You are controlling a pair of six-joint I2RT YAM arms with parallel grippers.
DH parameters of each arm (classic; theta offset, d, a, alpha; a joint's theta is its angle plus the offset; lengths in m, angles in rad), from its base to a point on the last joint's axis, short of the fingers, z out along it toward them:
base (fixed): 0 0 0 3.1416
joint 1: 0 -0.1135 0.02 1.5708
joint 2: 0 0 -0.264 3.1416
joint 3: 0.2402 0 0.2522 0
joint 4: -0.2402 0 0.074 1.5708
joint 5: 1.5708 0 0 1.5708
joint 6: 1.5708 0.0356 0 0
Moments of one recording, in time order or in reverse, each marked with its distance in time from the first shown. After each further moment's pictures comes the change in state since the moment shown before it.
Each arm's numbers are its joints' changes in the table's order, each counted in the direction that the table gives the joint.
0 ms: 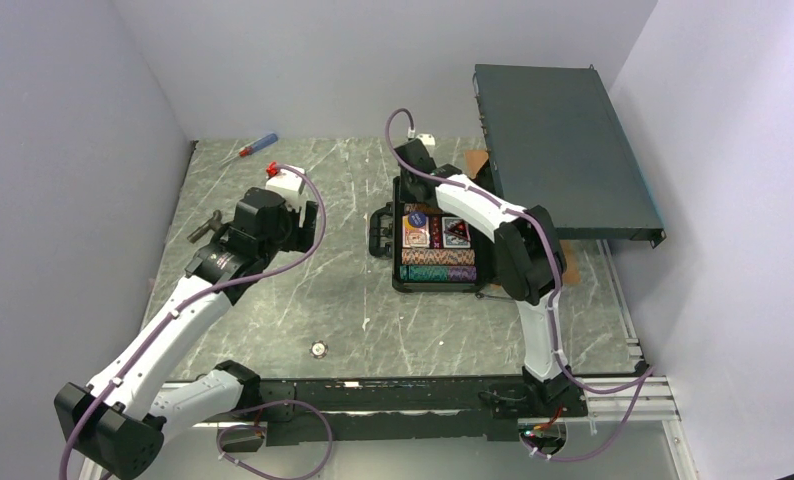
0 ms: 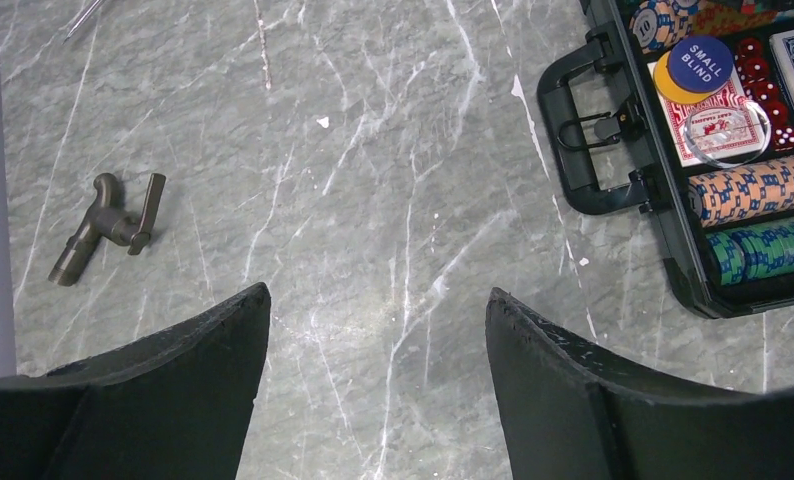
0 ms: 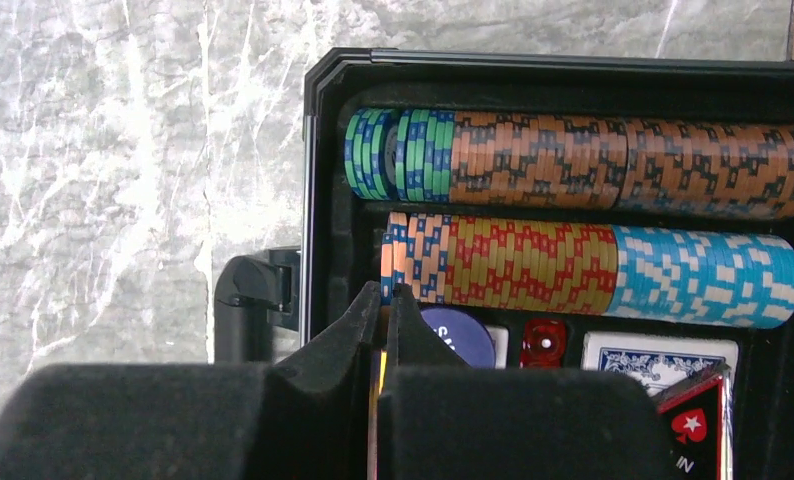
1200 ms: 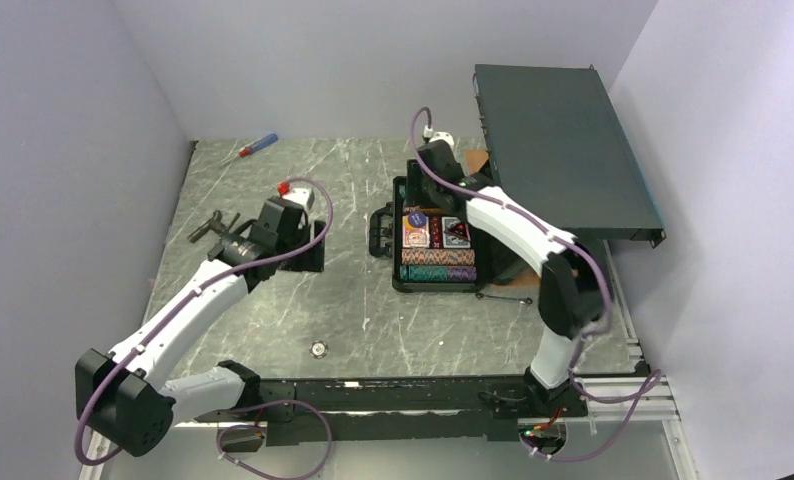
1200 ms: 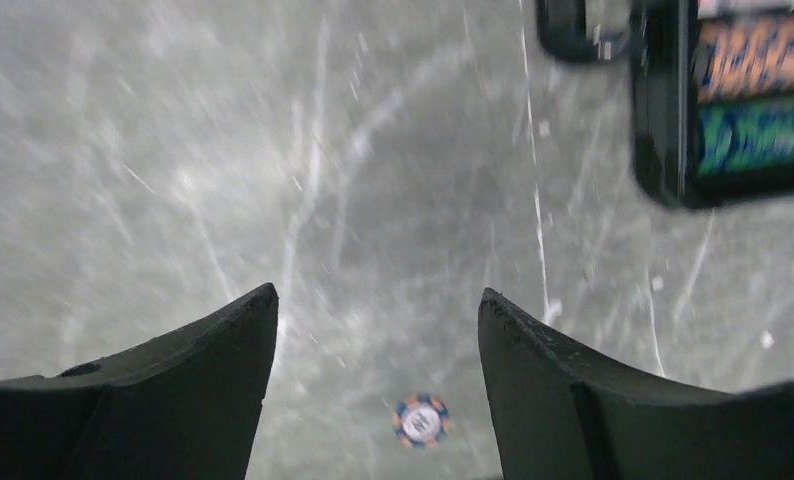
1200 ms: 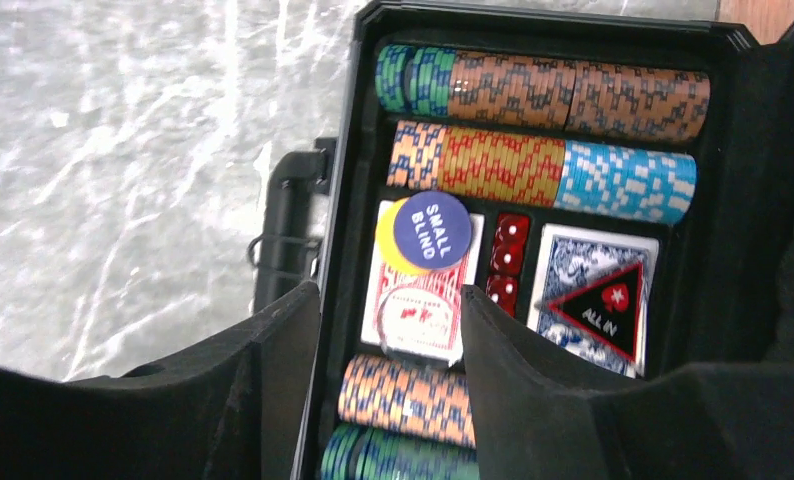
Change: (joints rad) left arm 0.005 0.130 0.012 -0.168 0.094 -0.219; right arm -0.008 -0.261 -0.193 -0.005 -0.055 -0.044
